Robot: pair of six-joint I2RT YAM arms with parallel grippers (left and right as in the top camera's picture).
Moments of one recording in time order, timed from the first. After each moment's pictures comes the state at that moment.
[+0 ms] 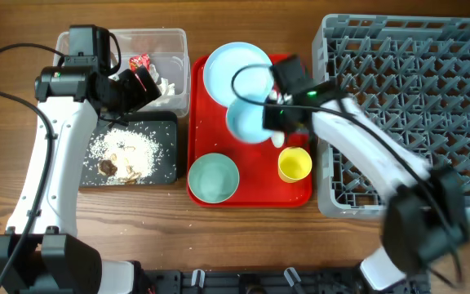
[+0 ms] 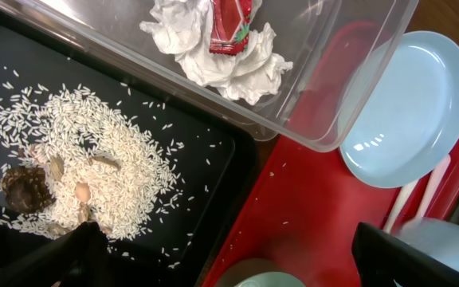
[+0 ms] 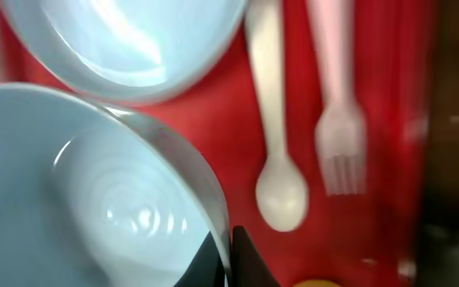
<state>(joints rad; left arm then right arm) -0.01 1.59 1.46 -1.07 0.11 -0.54 0.44 1.71 1.33 -0.76 -0.02 0.55</state>
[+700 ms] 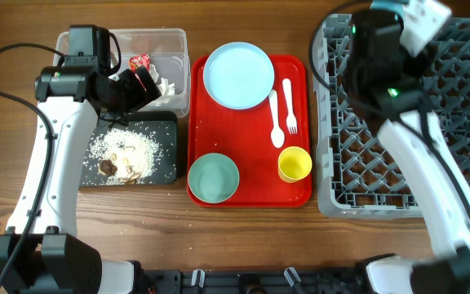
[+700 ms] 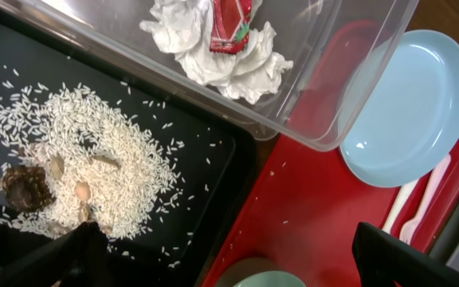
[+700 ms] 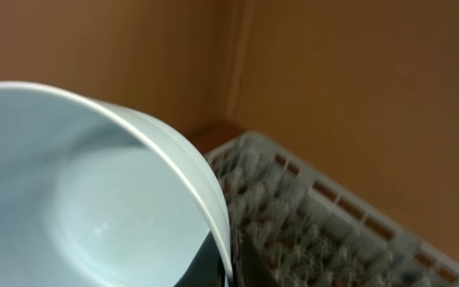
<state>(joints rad) -0.01 1.59 1.46 -1.07 0.11 -0.54 0.23 1.56 1.38 -0.29 1.10 0.23</state>
